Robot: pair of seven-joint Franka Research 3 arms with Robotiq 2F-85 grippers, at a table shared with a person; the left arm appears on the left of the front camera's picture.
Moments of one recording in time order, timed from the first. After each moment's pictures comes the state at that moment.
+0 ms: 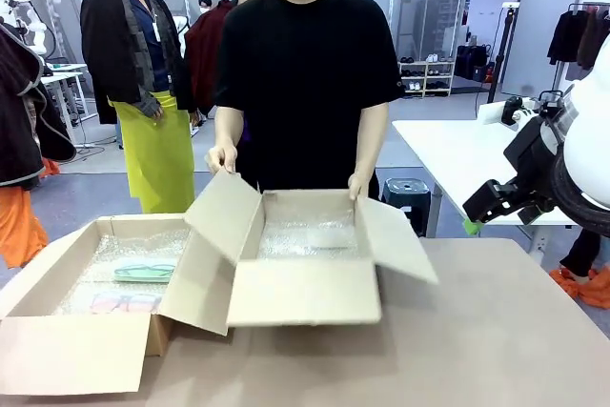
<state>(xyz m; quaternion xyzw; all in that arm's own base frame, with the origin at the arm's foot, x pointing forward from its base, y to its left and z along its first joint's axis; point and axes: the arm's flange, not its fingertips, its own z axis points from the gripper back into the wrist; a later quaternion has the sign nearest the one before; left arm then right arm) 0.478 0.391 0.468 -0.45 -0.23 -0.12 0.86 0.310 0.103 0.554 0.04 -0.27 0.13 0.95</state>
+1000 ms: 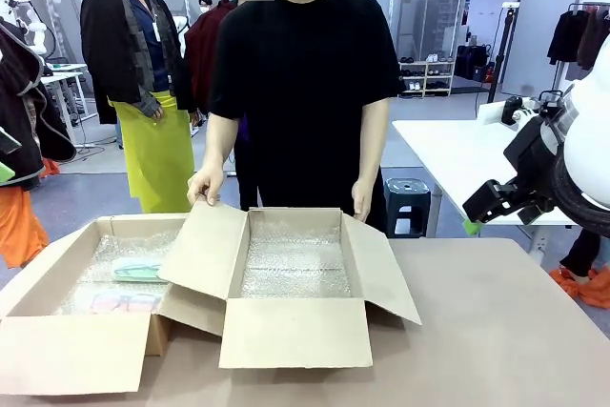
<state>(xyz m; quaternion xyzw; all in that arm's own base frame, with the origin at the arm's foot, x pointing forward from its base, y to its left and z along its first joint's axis) 0.378 0.097 0.627 -0.04 -0.29 -0.54 0.79 0.310 0.103 0.554 0.04 -0.27 0.13 0.95</state>
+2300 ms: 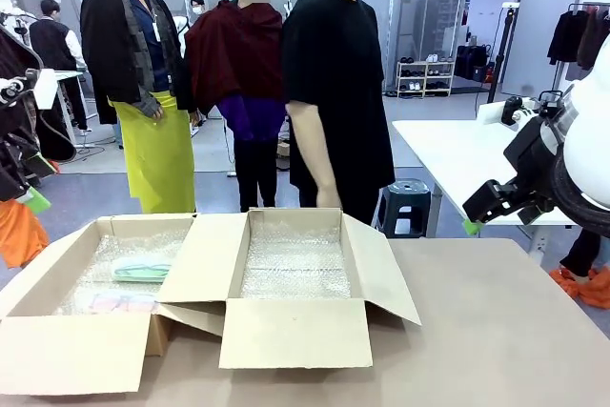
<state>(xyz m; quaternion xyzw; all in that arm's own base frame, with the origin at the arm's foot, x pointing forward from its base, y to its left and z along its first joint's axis) 0.357 0.021 0.604 -0.02 -0.24 -0.56 0.79 0.310 0.103 0.554 0.04 -0.27 0.13 0.95</state>
